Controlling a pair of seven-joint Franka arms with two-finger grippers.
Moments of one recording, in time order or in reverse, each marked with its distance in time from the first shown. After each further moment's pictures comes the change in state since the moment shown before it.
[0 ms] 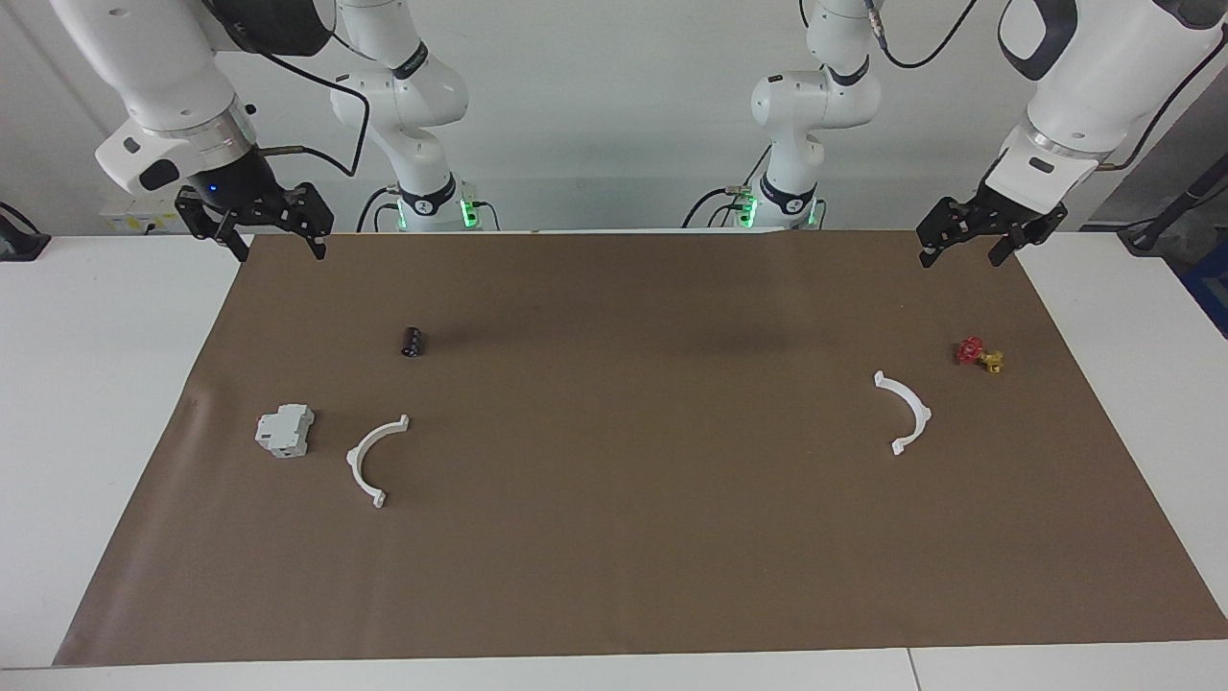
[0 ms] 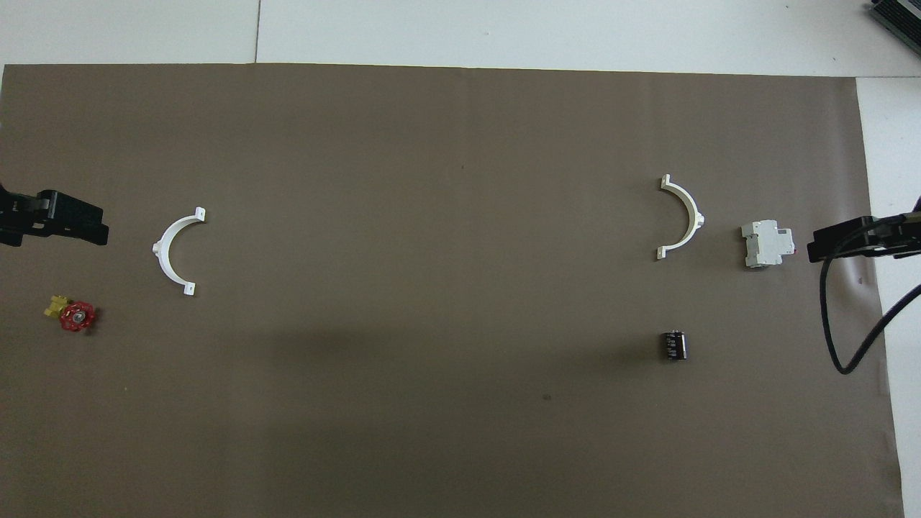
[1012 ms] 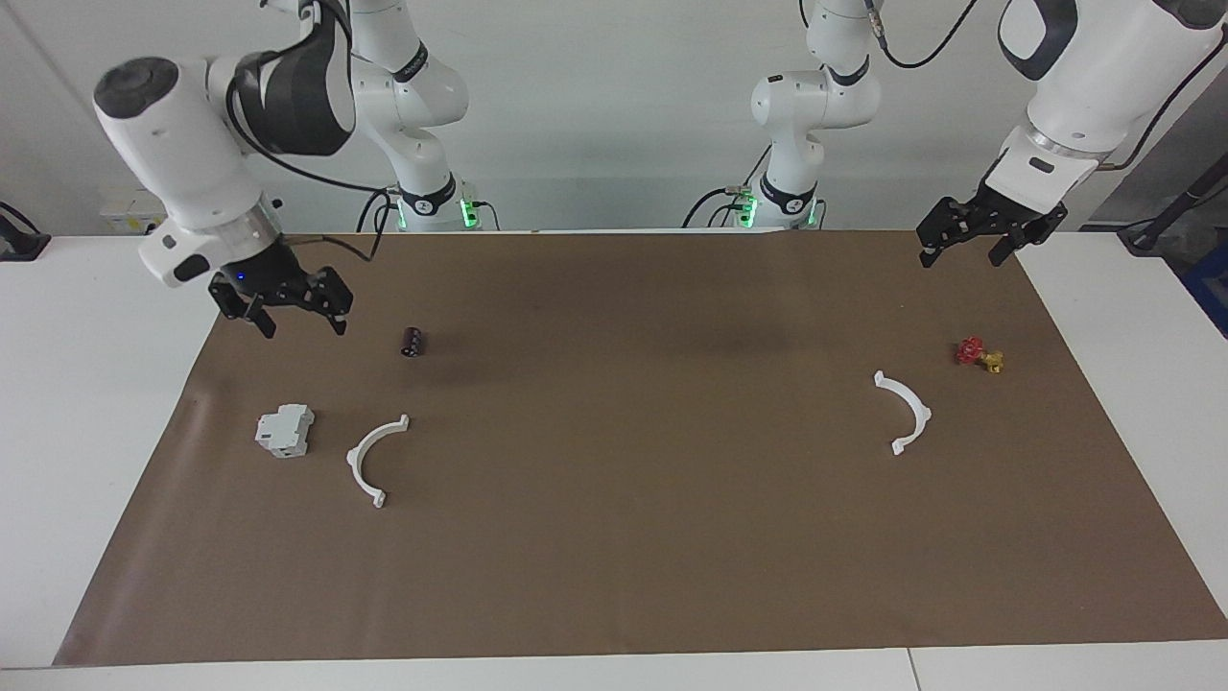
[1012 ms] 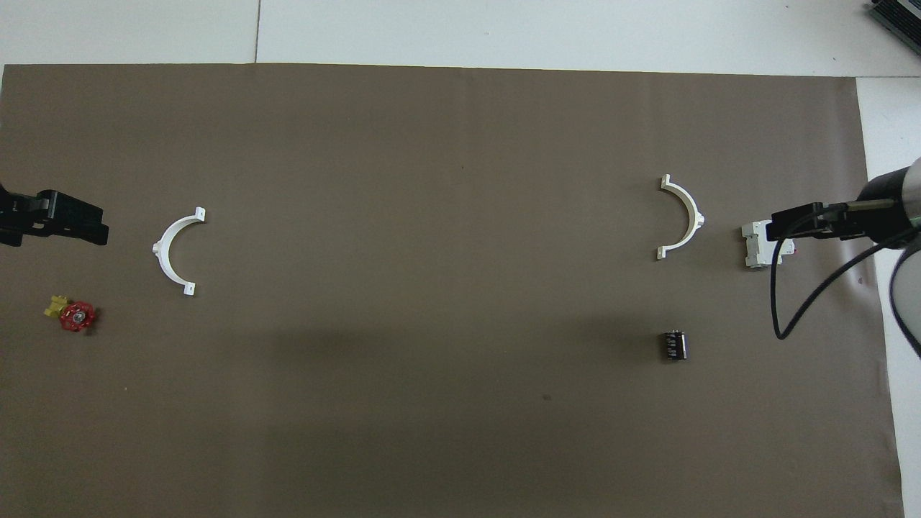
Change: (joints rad) left arm 0.000 0.000 0.000 0.000 0.000 0.000 0.000; right arm -0.014 0.137 -0.007 -0.186 0.065 0.418 0.007
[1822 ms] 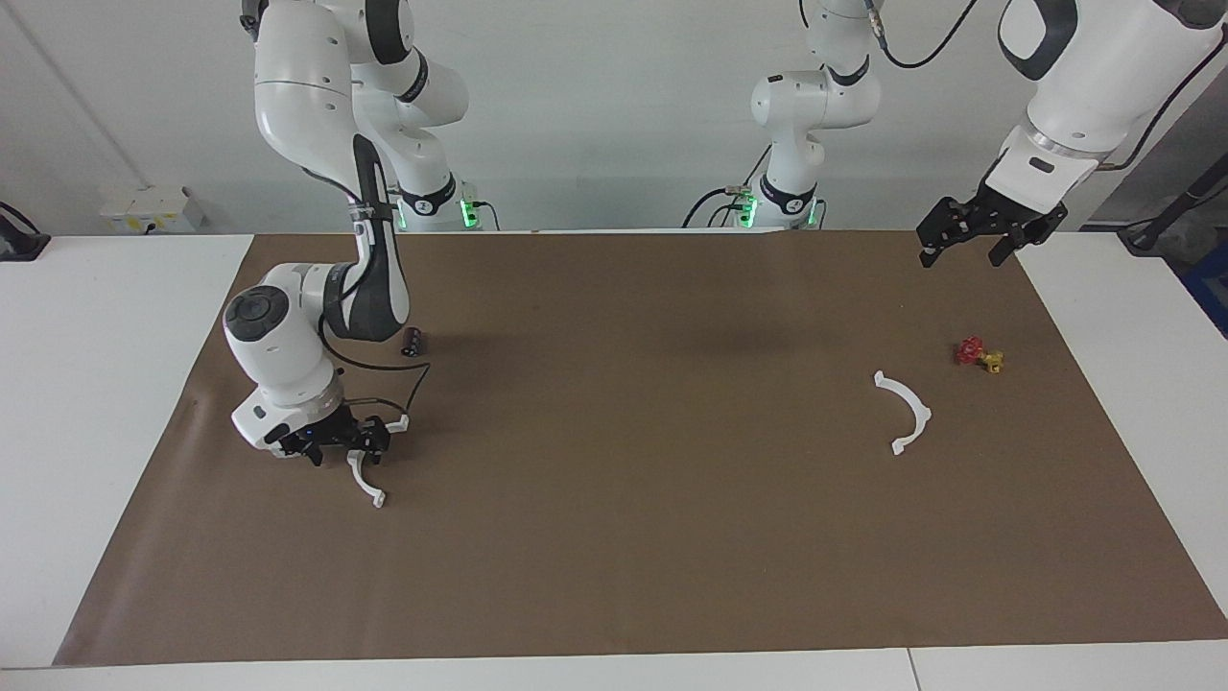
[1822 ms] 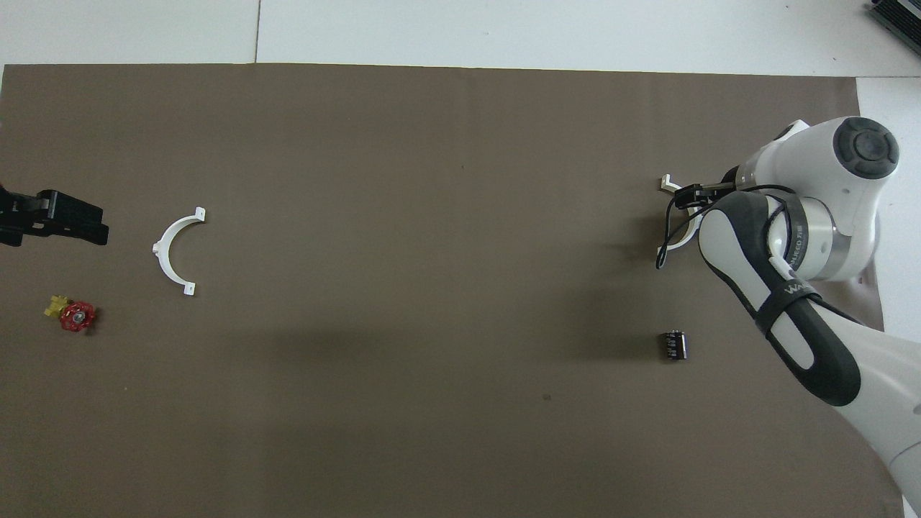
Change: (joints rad) left arm 0.000 0.000 0.000 0.000 0.000 0.000 0.000; right arm -0.001 0.323 0.001 -0.094 0.001 0.435 -0.026
